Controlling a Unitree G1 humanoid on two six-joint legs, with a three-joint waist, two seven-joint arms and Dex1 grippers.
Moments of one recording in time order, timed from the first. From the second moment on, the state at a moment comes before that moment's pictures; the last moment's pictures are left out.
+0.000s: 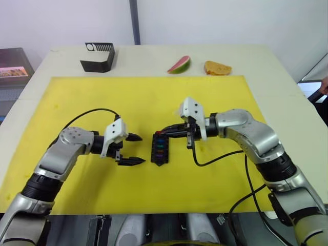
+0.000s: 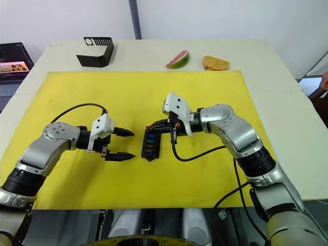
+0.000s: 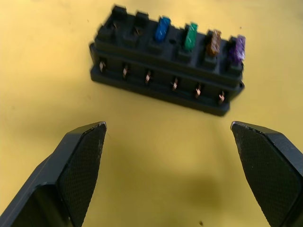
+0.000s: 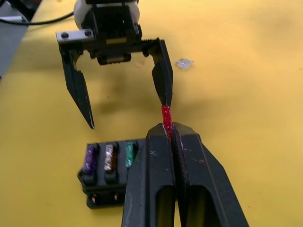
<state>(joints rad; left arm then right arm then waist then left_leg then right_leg) -0.40 0.75 -0.19 -0.05 -0.36 0.39 -1.23 -0.69 -0.59 0.34 -0.15 0.41 0.62 1.01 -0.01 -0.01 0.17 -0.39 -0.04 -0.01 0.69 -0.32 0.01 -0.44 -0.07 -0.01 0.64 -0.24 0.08</state>
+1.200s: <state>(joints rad) -0.44 0.73 -0.19 -0.06 -0.35 0.41 -1.21 -0.69 -0.53 0.35 -0.01 0.28 0.54 1.08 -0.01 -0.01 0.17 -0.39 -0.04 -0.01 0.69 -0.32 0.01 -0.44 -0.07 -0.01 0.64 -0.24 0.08</state>
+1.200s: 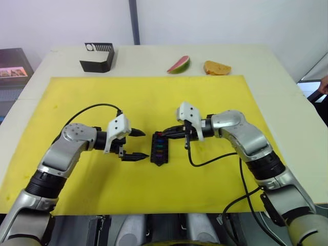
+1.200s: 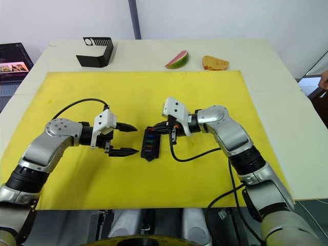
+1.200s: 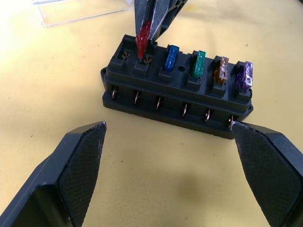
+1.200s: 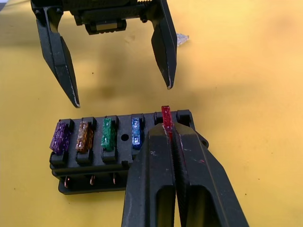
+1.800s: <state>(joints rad) -0.44 0.73 -0.19 -0.08 -0.35 0.42 -1.20 -0.68 -0.50 0.36 -0.01 0.24 0.54 1.09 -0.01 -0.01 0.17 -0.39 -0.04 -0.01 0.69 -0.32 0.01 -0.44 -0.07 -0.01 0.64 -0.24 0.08</state>
